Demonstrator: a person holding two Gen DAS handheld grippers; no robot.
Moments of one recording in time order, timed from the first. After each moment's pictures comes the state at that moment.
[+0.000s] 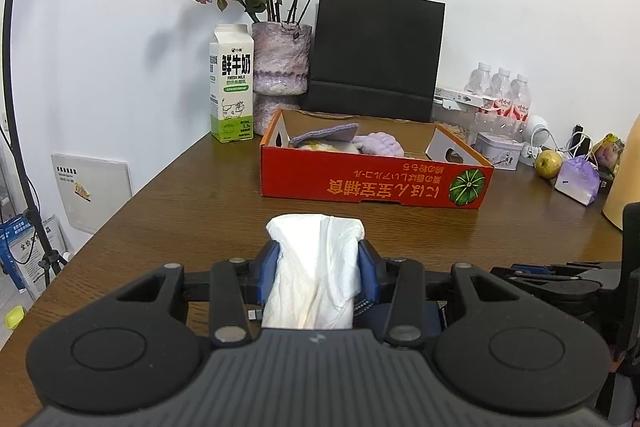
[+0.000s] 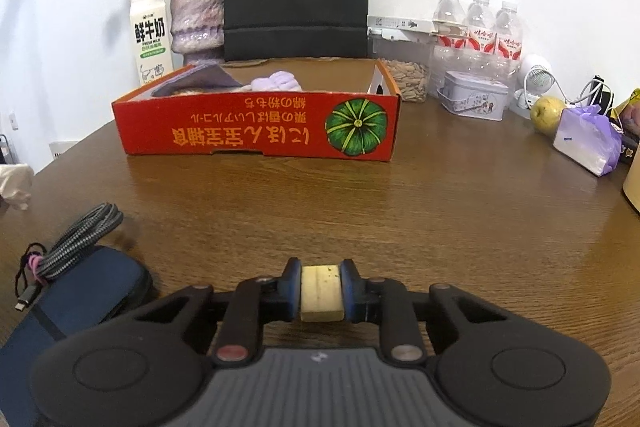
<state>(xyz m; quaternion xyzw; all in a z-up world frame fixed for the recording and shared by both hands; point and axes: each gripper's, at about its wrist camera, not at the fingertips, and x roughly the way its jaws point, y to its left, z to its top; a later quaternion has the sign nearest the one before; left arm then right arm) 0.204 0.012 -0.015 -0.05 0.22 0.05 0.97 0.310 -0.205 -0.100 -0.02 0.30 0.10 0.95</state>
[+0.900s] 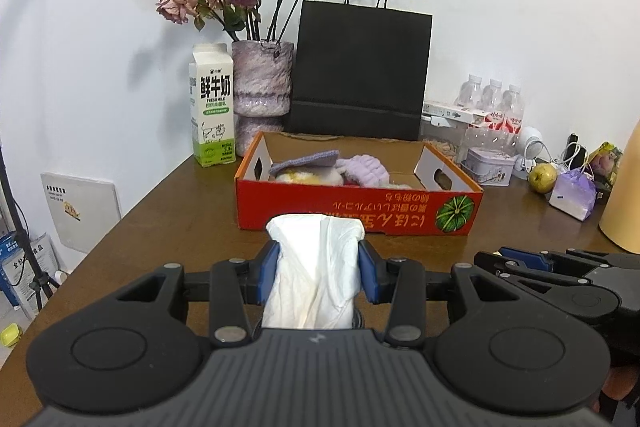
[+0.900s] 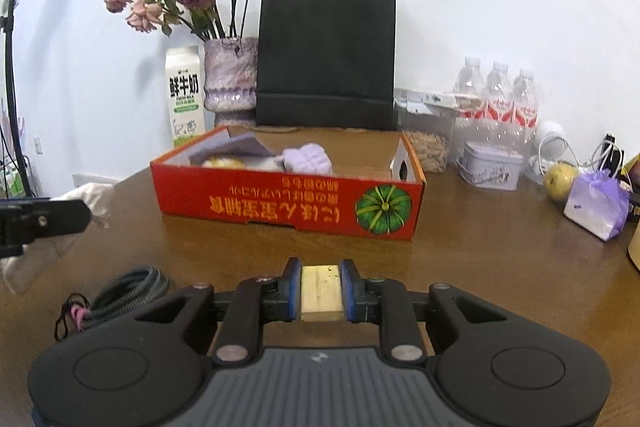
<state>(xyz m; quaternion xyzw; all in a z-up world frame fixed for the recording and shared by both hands) 0.236 -0.004 0.007 -0.04 0.21 0.04 0.98 0.302 -0.193 -0.057 -0.03 0.22 0.14 0.97</state>
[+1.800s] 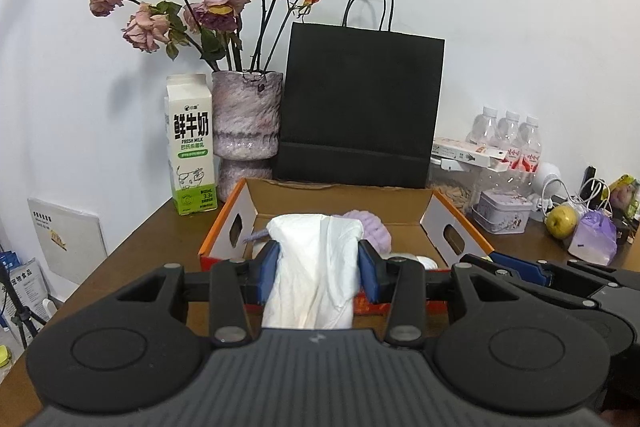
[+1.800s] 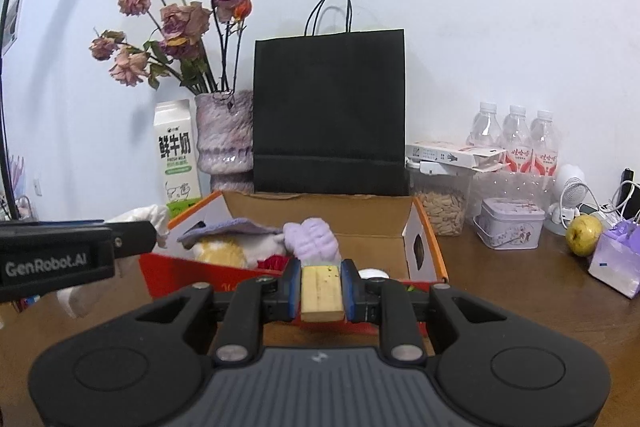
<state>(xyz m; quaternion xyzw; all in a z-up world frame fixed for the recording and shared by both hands) 0.329 -0.012 0.024 -0.04 0.17 0.04 0.98 0.370 -0.178 -0.027 0.00 0.17 0.14 0.98</state>
